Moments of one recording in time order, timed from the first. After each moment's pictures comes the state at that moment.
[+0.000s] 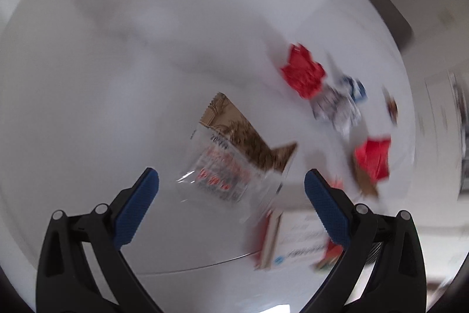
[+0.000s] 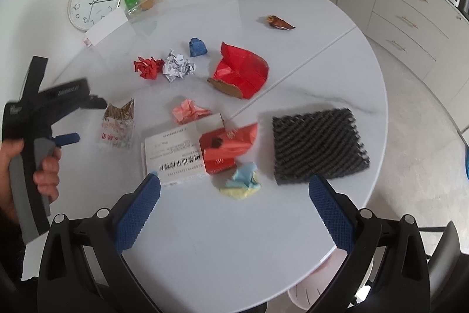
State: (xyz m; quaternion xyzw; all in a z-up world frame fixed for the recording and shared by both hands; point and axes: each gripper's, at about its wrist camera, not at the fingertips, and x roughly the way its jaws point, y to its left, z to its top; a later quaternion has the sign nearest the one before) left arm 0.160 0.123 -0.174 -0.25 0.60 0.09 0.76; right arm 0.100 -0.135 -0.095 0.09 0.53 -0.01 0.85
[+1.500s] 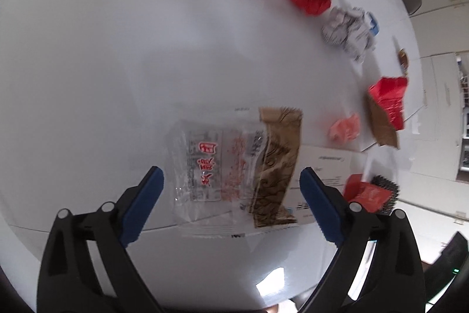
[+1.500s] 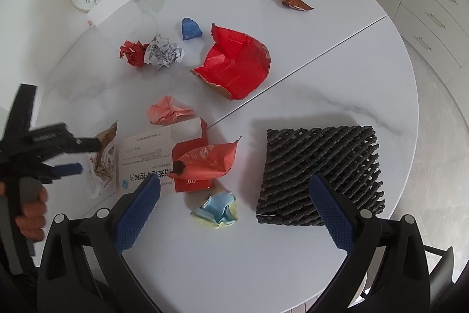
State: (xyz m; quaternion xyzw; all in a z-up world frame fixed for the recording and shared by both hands) left arm 0.115 0.078 -0.218 -0.23 0.68 0.04 0.70; right arm 0.143 -0.173 -0.136 0.08 0.57 0.05 0.82
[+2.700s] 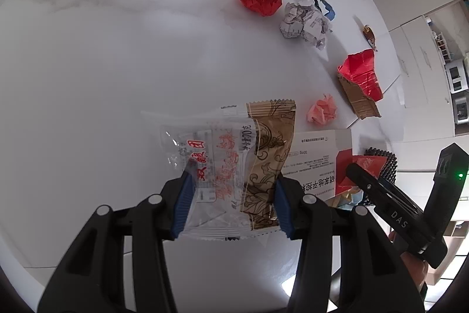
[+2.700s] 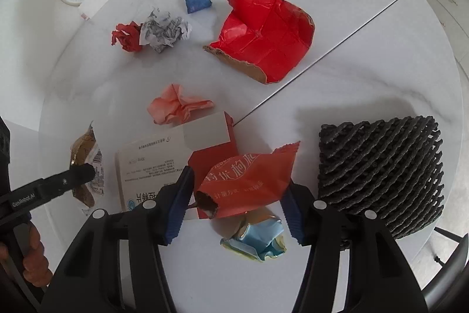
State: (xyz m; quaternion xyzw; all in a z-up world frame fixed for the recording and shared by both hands) left arm 0.108 0.073 -0.196 -0.18 0.64 -0.04 0.75; right arm 0.180 -0.140 -0.186 0.12 0.61 0.06 0.78
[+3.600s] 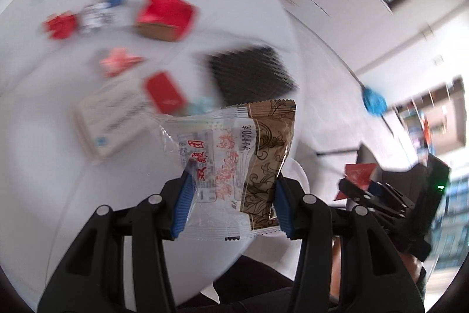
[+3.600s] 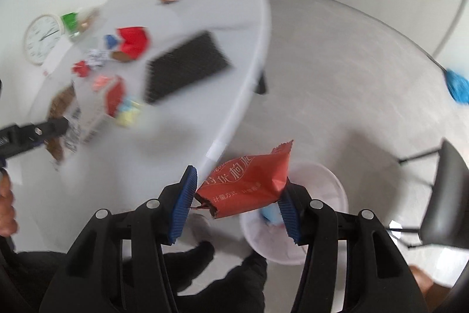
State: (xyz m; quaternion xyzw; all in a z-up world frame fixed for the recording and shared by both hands) left arm 0.013 -0.105 -0.128 0.00 0.60 -0.30 0.74; right arm -0.076 -0.277 -0.137 0.19 0.54 -0.15 0.80
